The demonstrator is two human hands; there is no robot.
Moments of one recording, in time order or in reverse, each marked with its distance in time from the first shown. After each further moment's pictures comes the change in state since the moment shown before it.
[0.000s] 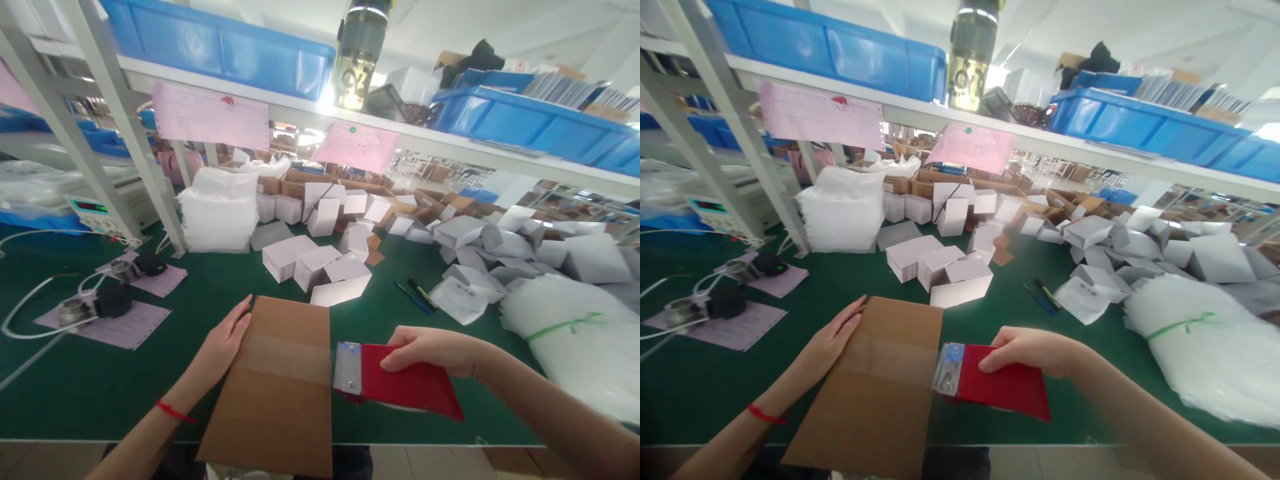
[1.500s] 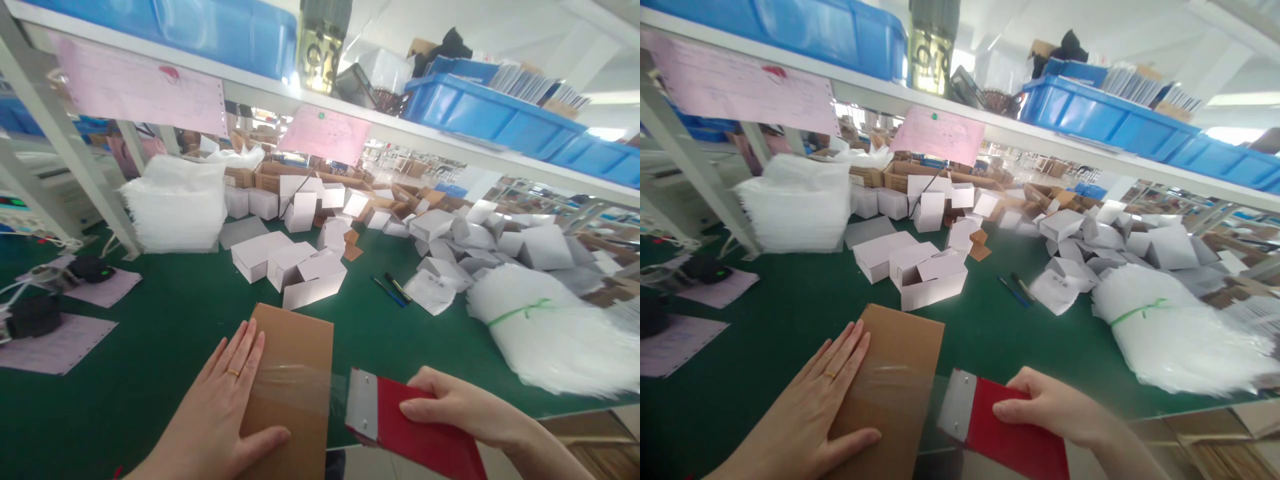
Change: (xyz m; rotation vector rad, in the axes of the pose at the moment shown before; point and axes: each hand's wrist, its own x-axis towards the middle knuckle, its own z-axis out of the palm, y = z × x) left_hand -0.052 0.076 0.026 0.797 0.133 0.846; right_hand -0.029 0.097 -0.003 0.089 0.069 -0.095
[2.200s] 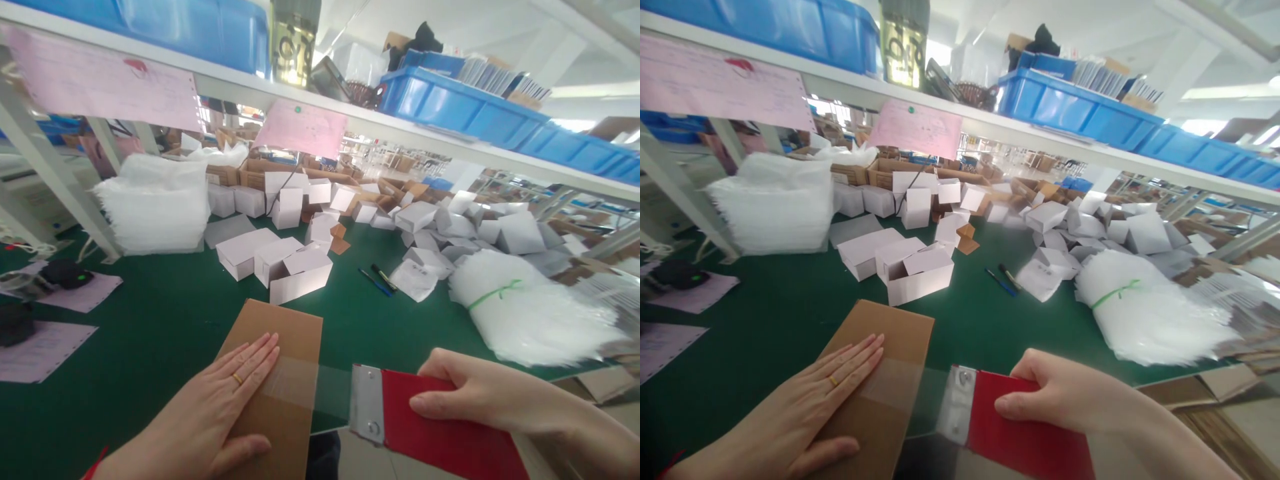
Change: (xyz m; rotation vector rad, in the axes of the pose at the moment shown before) left_hand 0.014 -0.009 -0.021 -0.411 -0.237 0.247; right_hand -0.061 -0.034 -0.005 -0.258 0.220 0.192
